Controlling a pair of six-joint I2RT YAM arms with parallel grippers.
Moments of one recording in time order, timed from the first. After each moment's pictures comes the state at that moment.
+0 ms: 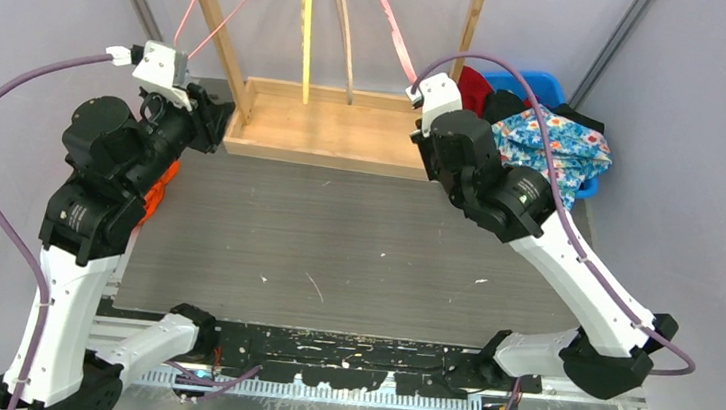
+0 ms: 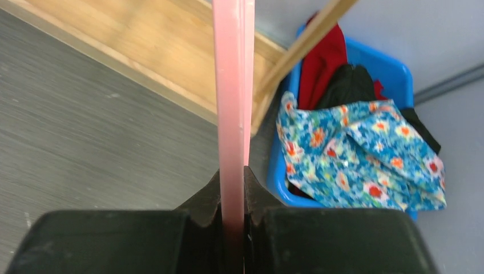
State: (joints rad) left arm -0.32 0.94 1.57 -0.63 0.00 -0.03; right arm 0.86 1.28 1.68 -0.80 0.58 -0.07
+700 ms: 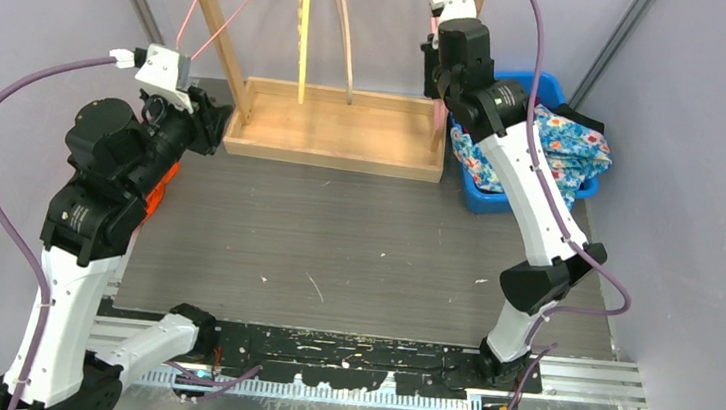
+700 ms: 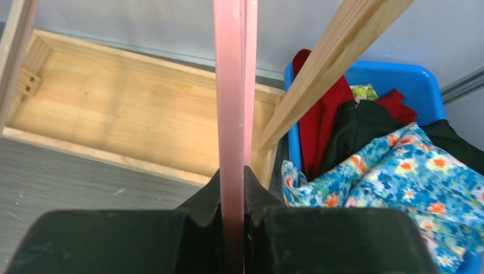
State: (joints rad) left arm -0.32 0.94 1.54 -0.64 -0.03 -0.01; right arm 0.54 1.75 2.19 -0.83 0.40 0.05
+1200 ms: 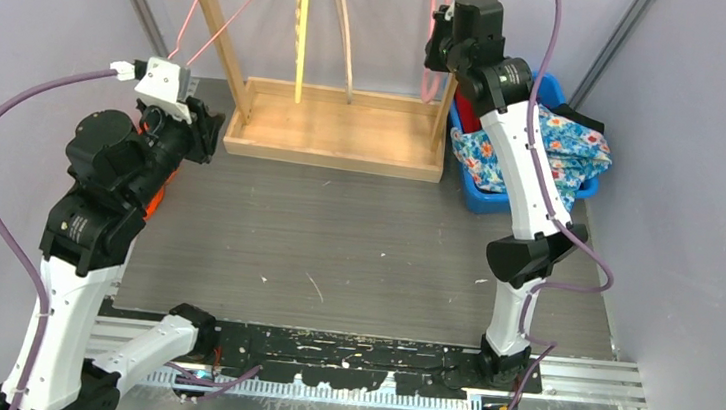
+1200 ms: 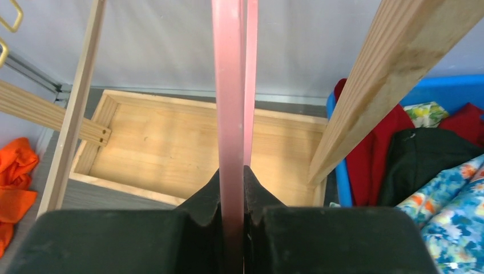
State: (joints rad) left arm -0.32 0.89 1.49 -0.65 -0.07 0.04; right arm 0.44 1.95 2.48 -0.82 0.23 0.22
